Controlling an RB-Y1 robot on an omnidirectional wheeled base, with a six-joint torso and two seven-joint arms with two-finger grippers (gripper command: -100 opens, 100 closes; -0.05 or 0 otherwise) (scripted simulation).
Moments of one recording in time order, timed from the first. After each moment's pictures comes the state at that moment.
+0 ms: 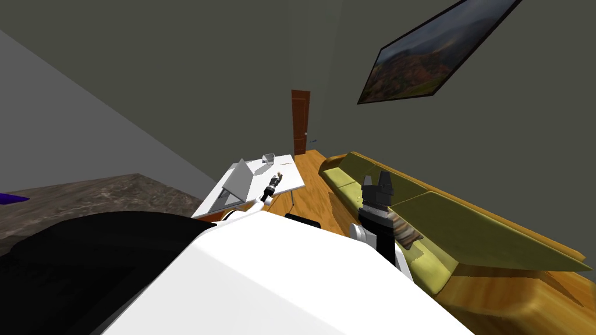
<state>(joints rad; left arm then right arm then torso) -0.18 0.25 0.15 -0.65 -0.16 -0.87 -0.80 0.51 -0.03 -0.04 -2.23 0.05 -0.46 0.03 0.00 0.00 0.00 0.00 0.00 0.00</state>
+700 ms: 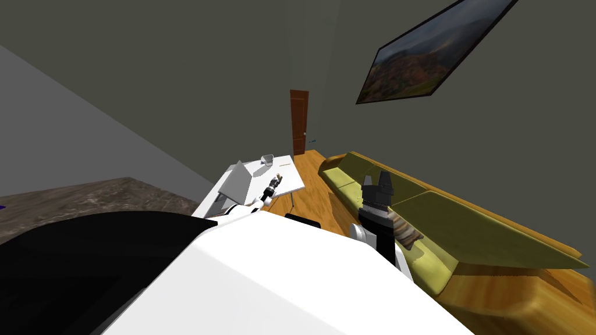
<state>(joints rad) -0.26 0.28 0.15 -0.43 -0.19 -0.92 -0.82 0.51 -0.03 -0.04 -2.23 0.05 -0.46 0.03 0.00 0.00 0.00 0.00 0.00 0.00</state>
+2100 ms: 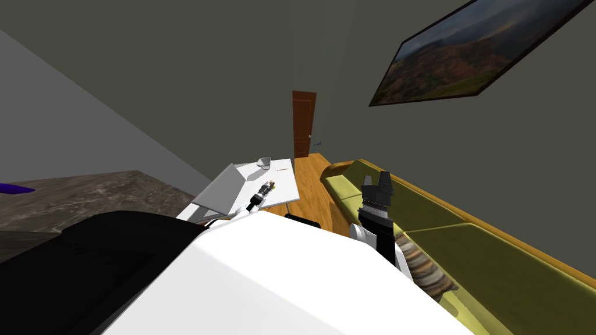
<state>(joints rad) -0.01 0.38 0.21 -0.61 -0.37 -1.06 -0.61 0.51 -0.03 -0.04 -2.23 0.05 -0.46 0.03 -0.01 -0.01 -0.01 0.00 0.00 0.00</state>
